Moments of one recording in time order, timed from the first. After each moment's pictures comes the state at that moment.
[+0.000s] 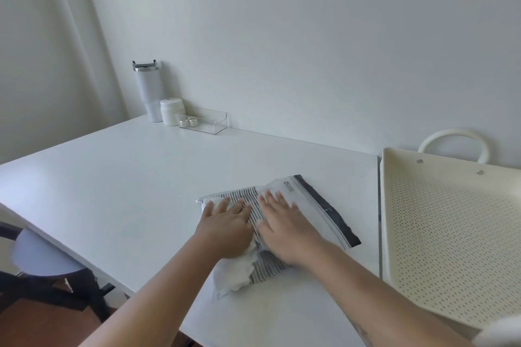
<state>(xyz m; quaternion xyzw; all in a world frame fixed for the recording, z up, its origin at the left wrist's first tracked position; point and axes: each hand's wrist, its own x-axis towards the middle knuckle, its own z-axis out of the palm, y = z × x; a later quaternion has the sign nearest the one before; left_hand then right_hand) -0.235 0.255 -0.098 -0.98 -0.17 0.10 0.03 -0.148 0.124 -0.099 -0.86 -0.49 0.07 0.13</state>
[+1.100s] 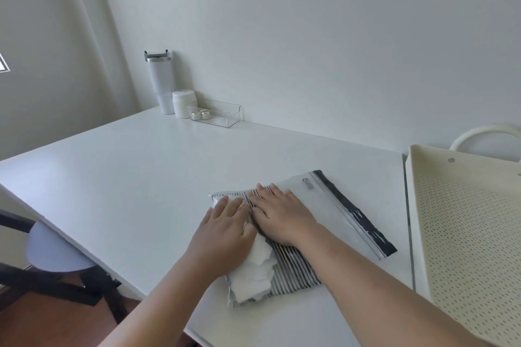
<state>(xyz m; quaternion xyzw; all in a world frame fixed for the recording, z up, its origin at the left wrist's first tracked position) -0.263 0.269 -0.116 -0.95 -0.22 -0.13 -0.17 -0.119 0.189 -0.121 -0.85 -0.51 0.08 0.08</state>
